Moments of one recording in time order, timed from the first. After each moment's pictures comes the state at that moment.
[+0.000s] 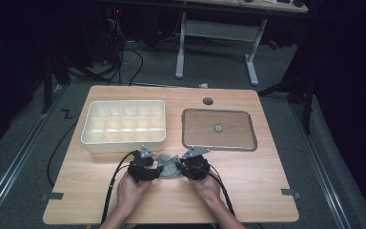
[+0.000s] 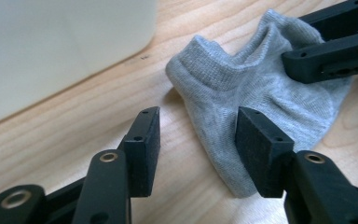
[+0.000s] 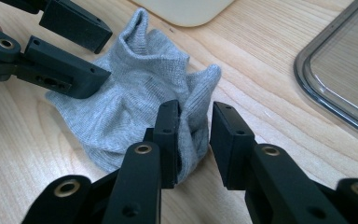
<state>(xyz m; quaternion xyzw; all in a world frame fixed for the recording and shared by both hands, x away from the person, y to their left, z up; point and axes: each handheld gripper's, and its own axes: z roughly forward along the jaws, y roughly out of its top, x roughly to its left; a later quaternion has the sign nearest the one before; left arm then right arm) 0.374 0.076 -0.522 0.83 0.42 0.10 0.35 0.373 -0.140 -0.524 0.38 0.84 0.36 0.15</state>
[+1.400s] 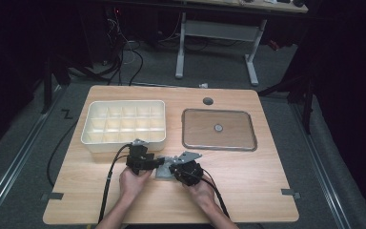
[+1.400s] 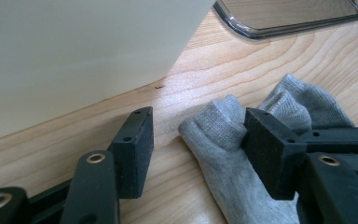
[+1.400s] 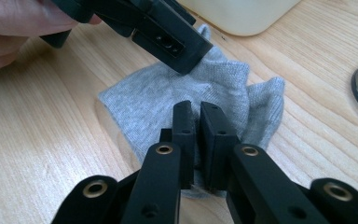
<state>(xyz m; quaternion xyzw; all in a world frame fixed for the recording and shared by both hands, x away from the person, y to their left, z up) 0.407 0.086 -0.526 0.78 0.48 0.02 0.41 0.357 -0.117 -0.520 0.34 0.85 0.36 0.15</state>
